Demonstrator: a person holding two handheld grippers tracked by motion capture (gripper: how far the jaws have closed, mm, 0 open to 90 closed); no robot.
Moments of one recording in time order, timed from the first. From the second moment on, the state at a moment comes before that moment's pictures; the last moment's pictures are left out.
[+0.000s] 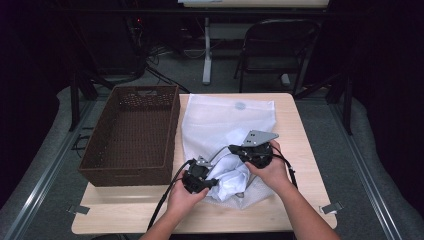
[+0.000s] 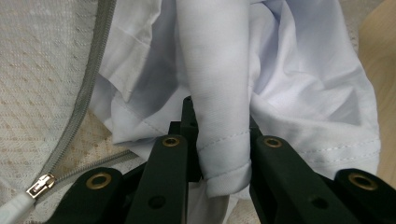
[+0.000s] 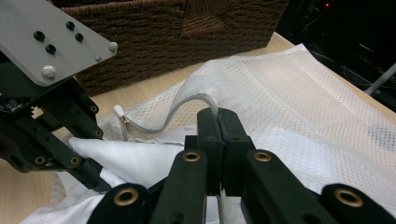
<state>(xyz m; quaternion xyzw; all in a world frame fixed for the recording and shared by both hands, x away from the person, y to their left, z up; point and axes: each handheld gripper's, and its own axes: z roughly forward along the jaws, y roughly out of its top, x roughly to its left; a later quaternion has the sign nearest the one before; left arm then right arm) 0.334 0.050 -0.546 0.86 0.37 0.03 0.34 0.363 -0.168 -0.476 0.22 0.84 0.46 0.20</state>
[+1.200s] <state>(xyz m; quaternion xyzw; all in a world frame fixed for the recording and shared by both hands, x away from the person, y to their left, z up) 0.352 0.040 -0.521 0.86 0.37 0.04 0.36 0.362 -0.168 -0.474 0.22 0.84 0.46 0.20</state>
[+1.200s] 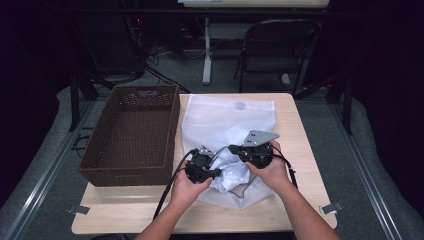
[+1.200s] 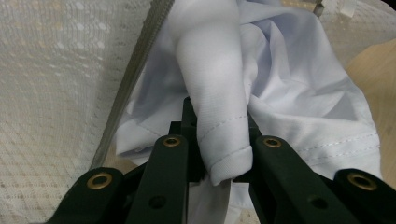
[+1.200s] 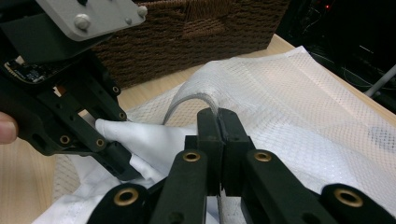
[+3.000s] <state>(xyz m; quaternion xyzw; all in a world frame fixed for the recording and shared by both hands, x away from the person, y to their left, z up) 0.388 0.020 -0.525 0.82 0.43 0.05 0.37 0.358 -0.161 -0.478 0.21 0.84 0.46 0.19</state>
